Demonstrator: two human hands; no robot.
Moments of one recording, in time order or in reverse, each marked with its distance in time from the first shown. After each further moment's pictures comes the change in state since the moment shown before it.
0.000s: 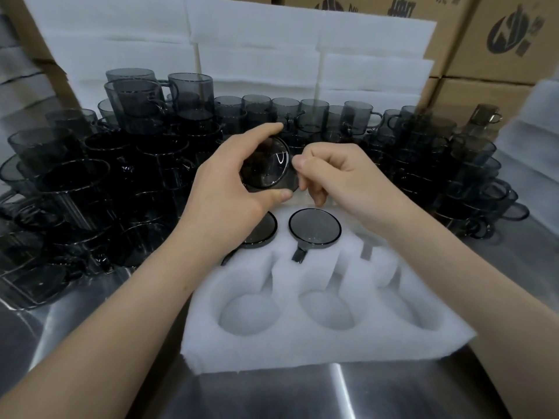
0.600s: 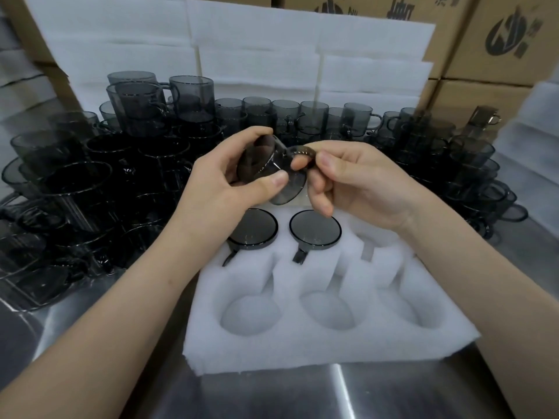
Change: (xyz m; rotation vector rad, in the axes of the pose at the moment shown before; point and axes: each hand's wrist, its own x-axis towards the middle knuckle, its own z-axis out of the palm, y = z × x) left_hand 0.000 -0.002 -0.007 -0.408 -0.052 -0.061; right_hand -0.001 0.007 -0.019 0.552 -0.314 0.067
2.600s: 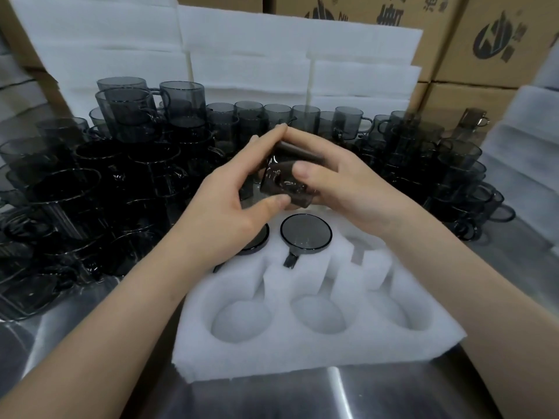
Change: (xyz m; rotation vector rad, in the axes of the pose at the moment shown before) left_hand -0.003 0.001 0.007 0.261 -0.184 0.112; right_hand 0.003 0.001 0.009 -0.200 0.143 -0.017
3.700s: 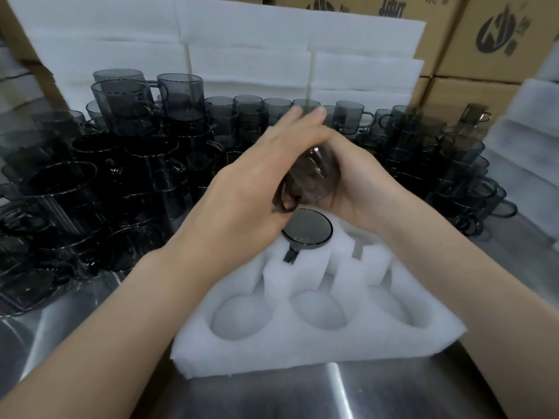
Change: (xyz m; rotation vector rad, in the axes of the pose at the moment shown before) left_hand 0.004 0.008 0.013 0.393 0.054 0.375; right_hand 0.005 -0.010 0.011 0.384 0.216 0.206
